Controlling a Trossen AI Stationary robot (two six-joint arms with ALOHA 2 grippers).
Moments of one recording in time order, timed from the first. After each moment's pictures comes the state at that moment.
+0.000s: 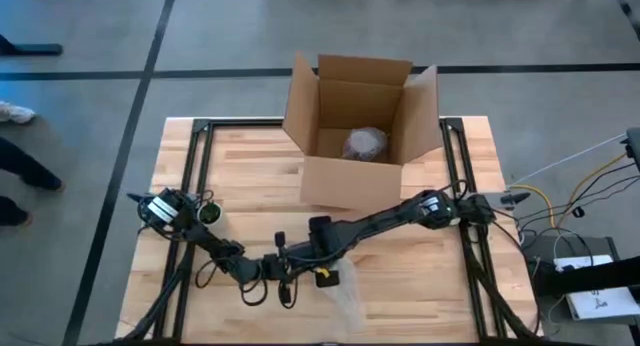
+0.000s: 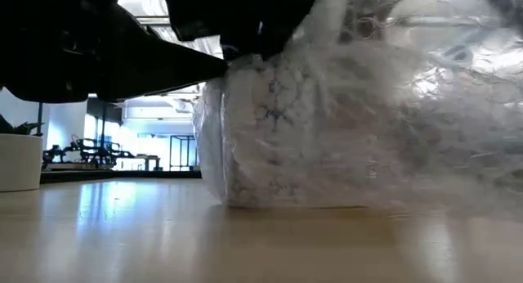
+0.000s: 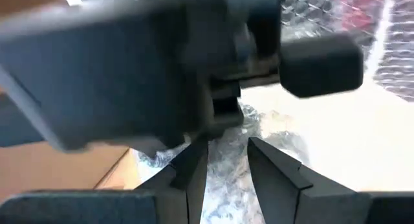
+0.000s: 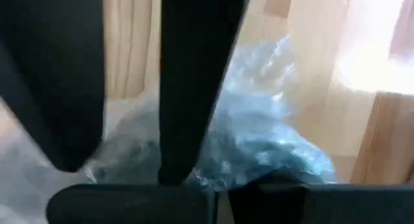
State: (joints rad) left arm -0.63 1.96 0.60 1.31 -0.78 0.19; right arm 0.28 2.44 2.20 -1.20 0.10 0.14
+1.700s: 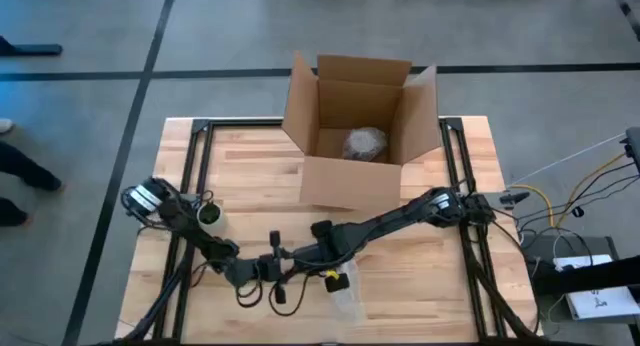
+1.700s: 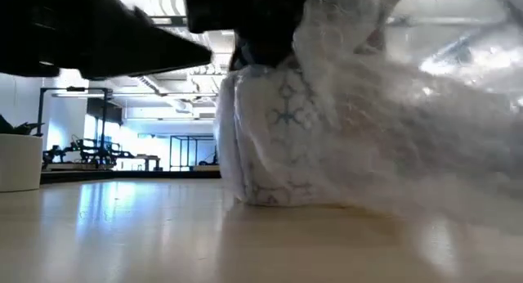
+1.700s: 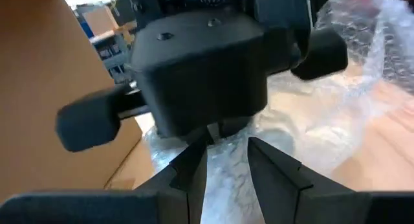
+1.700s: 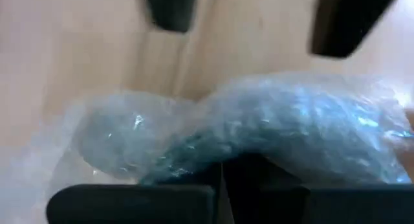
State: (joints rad) left arm -0.70 1.76 0.58 0.95 -0.84 0.12; right arm 0.30 2.39 2.03 -1.06 0.04 0.01
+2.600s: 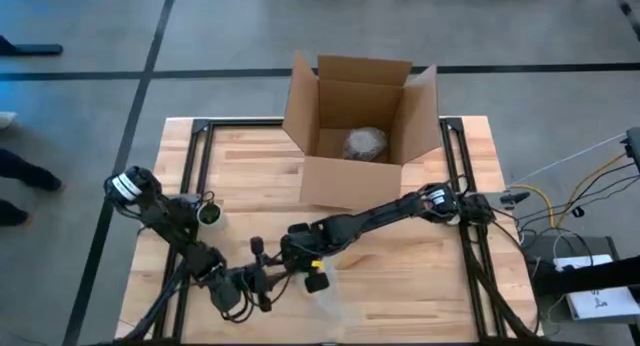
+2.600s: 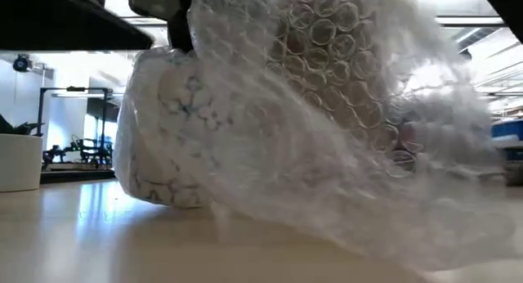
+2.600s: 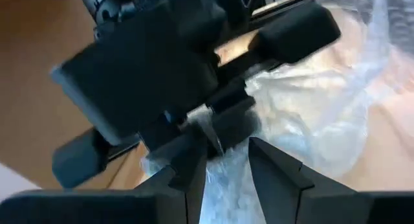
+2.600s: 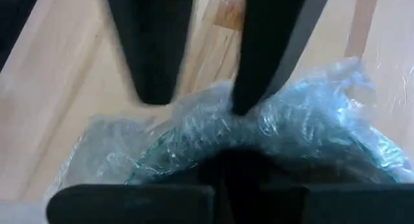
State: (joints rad) left arm -0.84 1.62 0.66 0.50 -1.03 -0.04; right arm 0.25 2.40 2.00 -0.69 -0.13 -0.06
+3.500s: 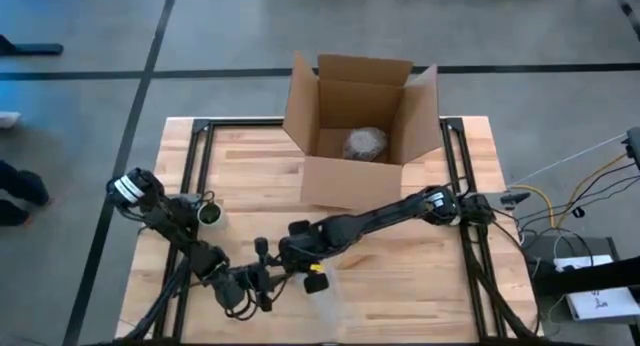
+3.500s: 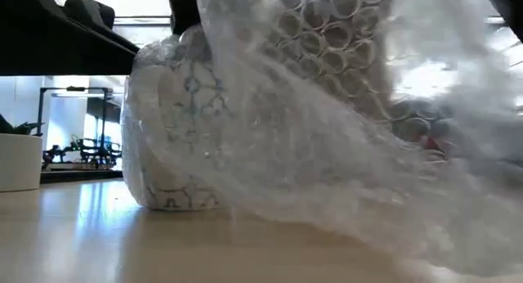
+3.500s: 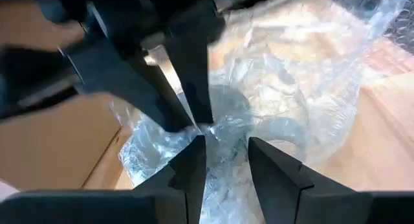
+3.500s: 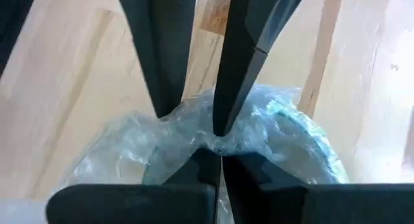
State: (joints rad) left arm -0.81 1.66 0.63 0.50 -0.94 -0.09; right arm 0.26 2.40 2.17 -0.90 -0.04 -0.04
